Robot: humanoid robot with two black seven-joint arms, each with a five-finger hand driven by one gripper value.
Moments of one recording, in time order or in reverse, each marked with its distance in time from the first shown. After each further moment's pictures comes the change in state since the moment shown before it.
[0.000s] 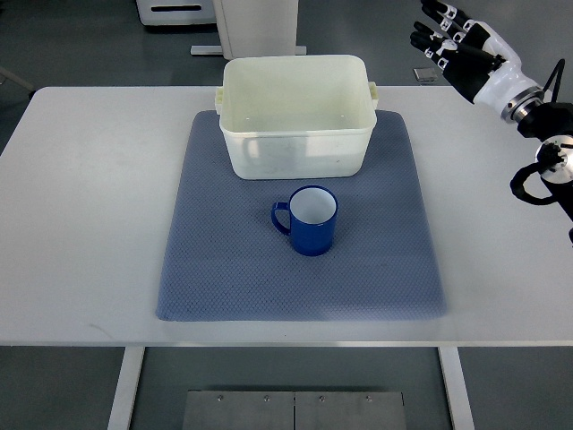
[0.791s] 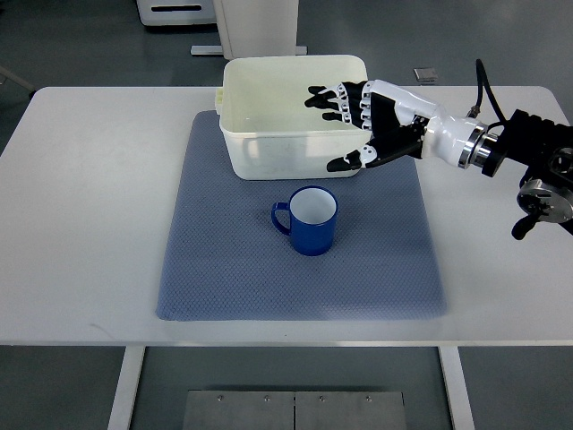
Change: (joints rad) left arm 0.000 0.000 0.001 0.000 0.000 0.000 0.000; right arm 0.054 -0.143 -0.349 0.374 -0.367 0.063 0.027
